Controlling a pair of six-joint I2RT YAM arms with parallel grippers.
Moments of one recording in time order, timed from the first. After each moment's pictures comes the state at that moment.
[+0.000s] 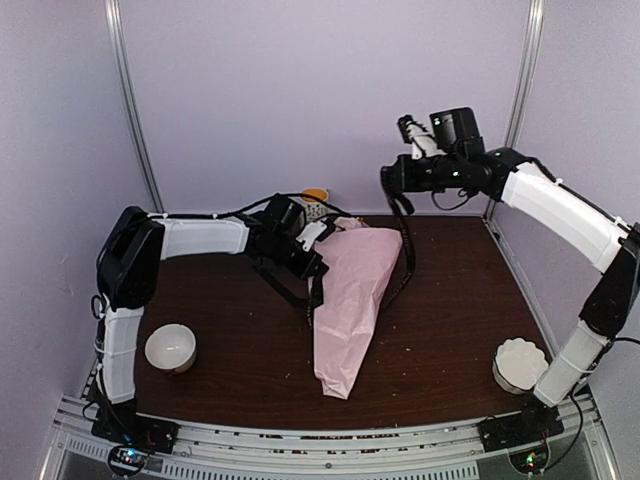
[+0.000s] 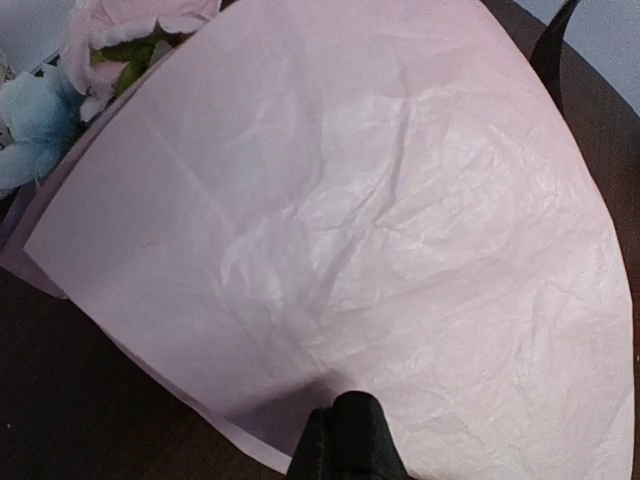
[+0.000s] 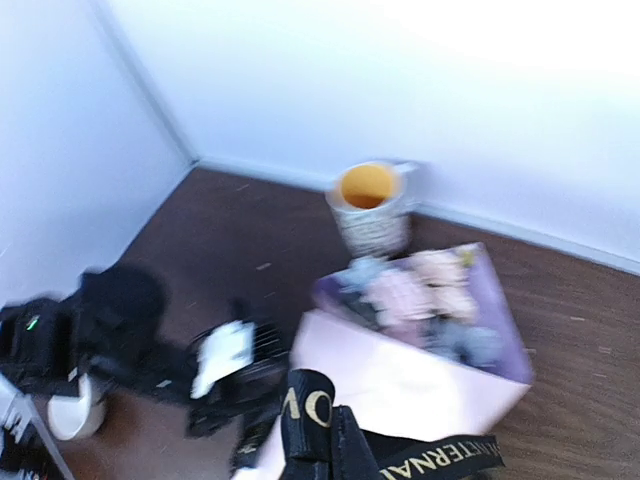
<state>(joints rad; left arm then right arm) -0.68 2.17 1.65 -0.33 0.32 0.08 0.51 1.63 1.71 -0.53 0.00 0.26</state>
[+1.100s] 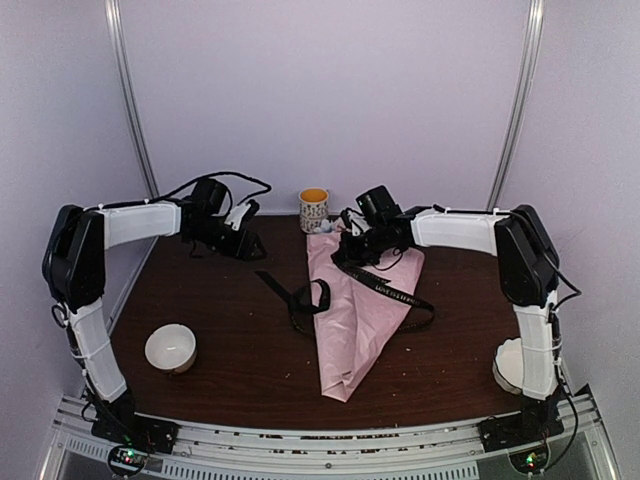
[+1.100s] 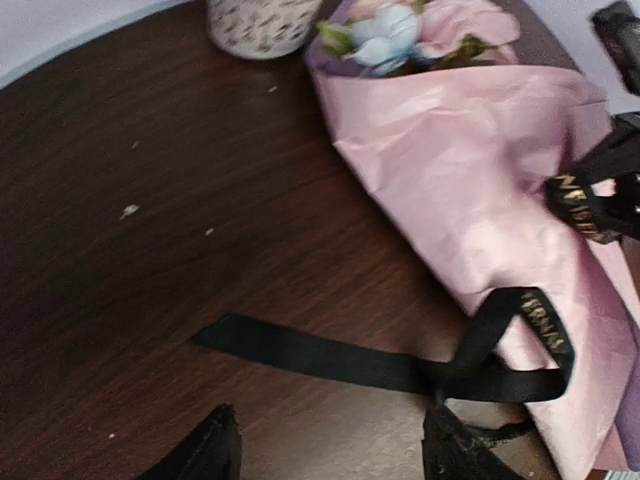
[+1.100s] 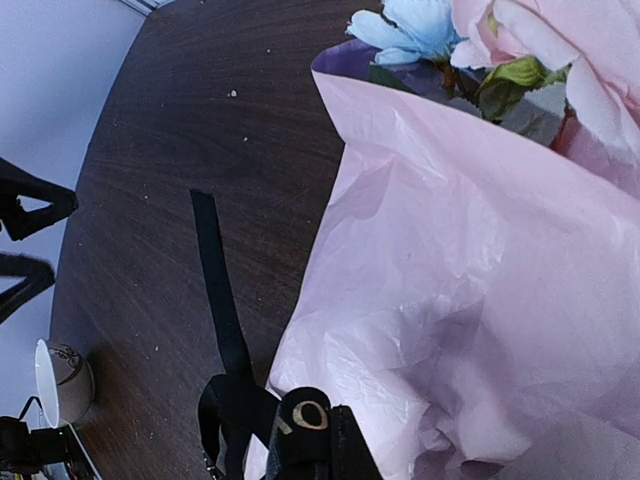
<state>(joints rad) -0.41 1.87 1.42 -0.43 0.41 0.01 0.62 2.14 1.68 -0.34 -0.29 0.50</state>
